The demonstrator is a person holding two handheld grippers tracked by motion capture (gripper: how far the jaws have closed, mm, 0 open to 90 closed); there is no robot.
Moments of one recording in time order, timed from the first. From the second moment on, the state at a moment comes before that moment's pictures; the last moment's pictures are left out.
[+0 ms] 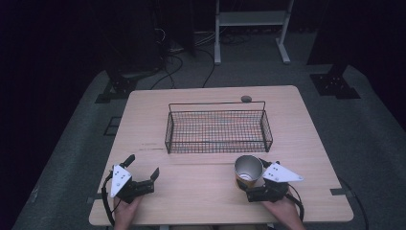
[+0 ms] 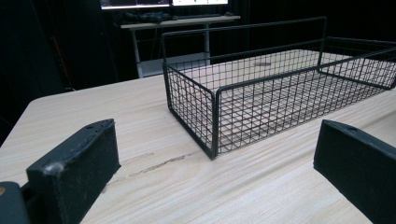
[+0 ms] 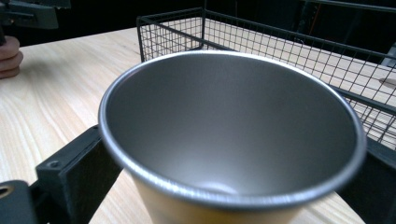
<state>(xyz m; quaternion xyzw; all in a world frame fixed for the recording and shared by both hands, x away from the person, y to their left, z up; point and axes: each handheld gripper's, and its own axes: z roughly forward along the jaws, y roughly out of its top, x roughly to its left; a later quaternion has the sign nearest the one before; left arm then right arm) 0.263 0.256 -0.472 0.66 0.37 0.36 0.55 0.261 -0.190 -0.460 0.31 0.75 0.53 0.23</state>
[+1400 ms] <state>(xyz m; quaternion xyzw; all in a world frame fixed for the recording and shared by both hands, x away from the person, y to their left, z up) 0.263 0.257 -0.472 0.66 0.37 0.36 0.55 0.287 -0.179 -0.430 0.31 0.75 0.54 0.22</state>
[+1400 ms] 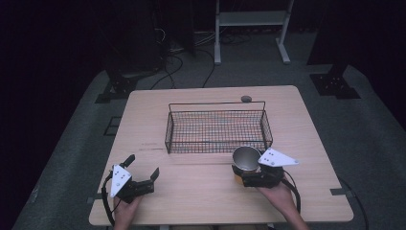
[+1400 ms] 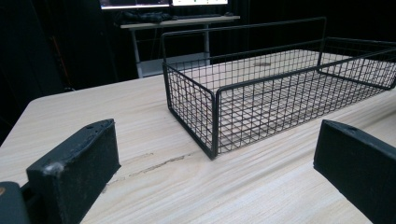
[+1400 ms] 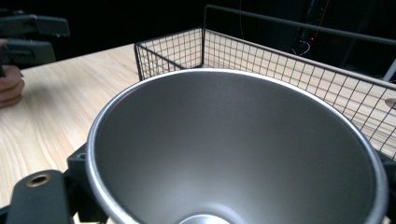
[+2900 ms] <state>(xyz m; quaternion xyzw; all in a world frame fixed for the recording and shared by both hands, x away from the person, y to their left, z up) 0.264 0.257 -0.472 0.66 0.37 0.36 0.55 0.363 -0.165 -0.358 0.30 0.76 0.54 0.20</state>
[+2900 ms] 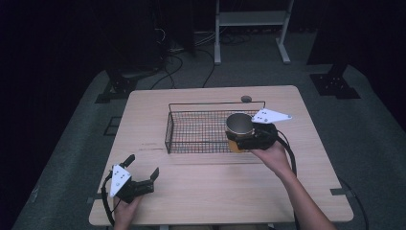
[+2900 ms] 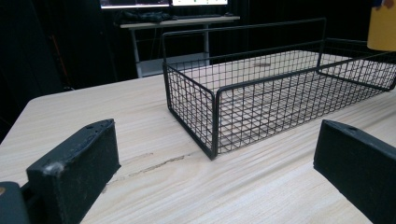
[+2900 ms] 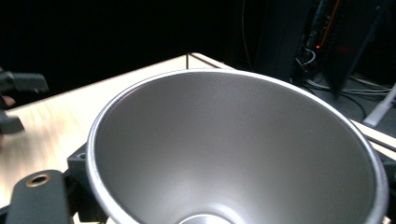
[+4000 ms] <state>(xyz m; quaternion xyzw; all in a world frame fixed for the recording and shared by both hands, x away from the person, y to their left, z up) 0.264 0.258 -0.472 0.66 0.37 0.36 0.55 0.441 -0.150 -0.359 0.30 0.78 0.51 0.20</state>
